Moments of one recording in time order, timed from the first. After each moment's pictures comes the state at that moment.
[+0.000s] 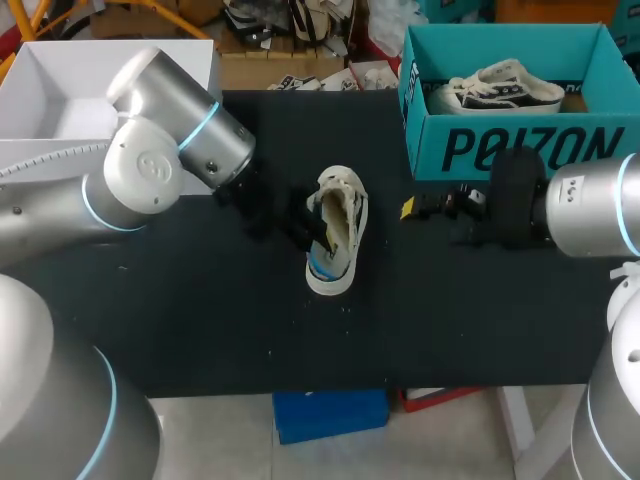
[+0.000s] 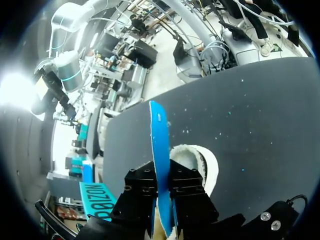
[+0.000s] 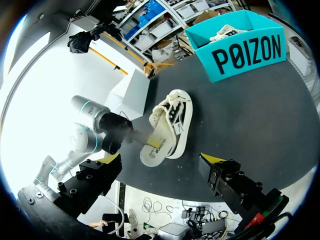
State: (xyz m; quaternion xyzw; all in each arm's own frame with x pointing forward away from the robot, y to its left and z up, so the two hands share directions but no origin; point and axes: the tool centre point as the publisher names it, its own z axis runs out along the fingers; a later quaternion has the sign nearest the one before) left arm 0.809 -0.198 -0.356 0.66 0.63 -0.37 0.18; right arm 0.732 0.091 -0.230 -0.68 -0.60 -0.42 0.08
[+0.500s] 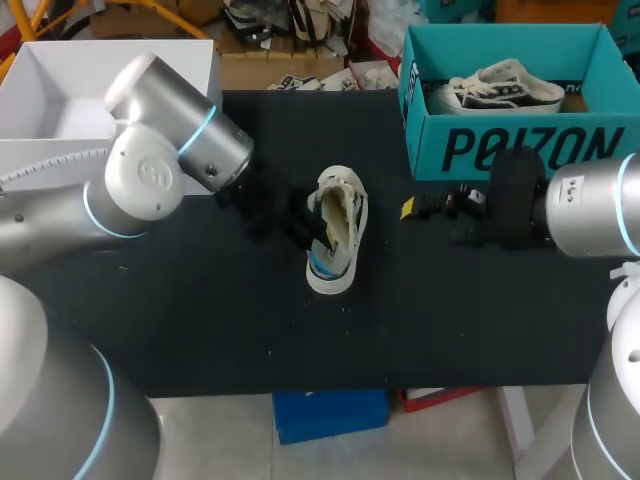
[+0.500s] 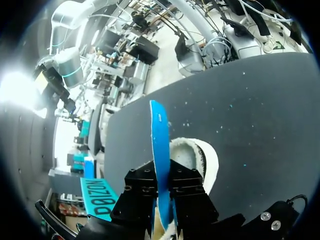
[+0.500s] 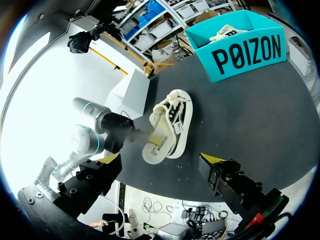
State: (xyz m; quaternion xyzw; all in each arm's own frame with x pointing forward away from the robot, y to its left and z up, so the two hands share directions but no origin) left arm 0.818 -0.198 -0.361 0.65 0.64 -0.36 0.19; right arm 0.732 0.091 -0.230 -0.68 -0.60 -0.42 0.08
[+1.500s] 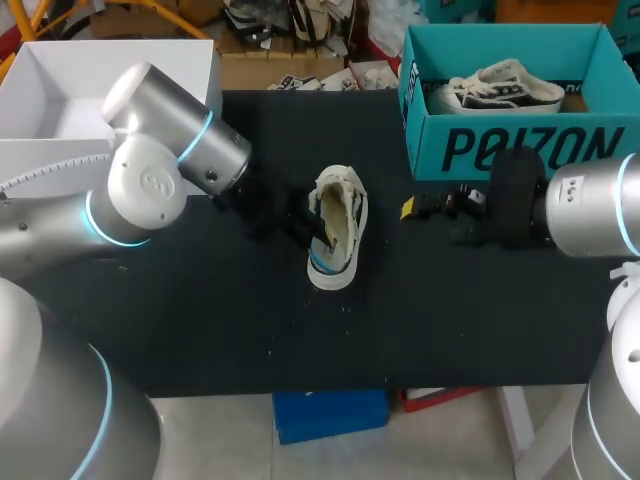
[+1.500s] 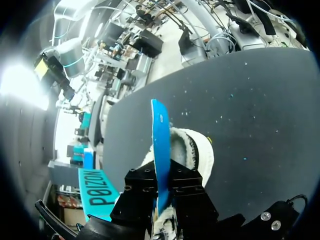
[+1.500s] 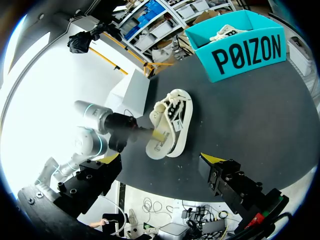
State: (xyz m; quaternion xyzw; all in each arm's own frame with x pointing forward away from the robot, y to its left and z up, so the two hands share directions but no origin) left arm 0.835 -0.196 -0.372 0.63 0.66 -0.35 0.21; right arm 0.732 0.091 -0.230 -0.68 -0.60 -0.42 0.08
